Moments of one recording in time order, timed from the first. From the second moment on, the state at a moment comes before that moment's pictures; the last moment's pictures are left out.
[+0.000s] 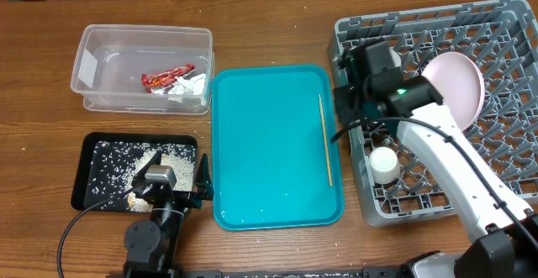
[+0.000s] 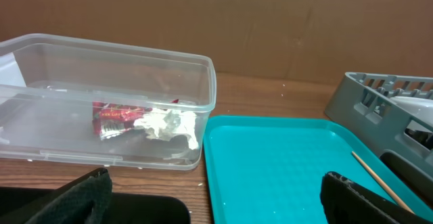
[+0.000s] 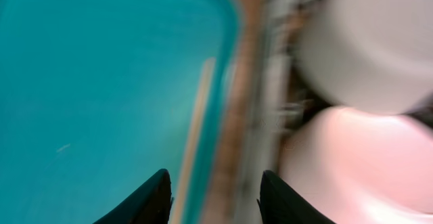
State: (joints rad) left arm -0.10 0.02 0.01 -0.07 0.02 -0.18; right arm 0.37 1.57 1.31 -0.84 0.00 0.09
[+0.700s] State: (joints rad) left arm -0.10 0.02 0.01 -0.07 0.02 -0.18; right arm 0.55 1.81 1.10 -0.65 0.12 0.31
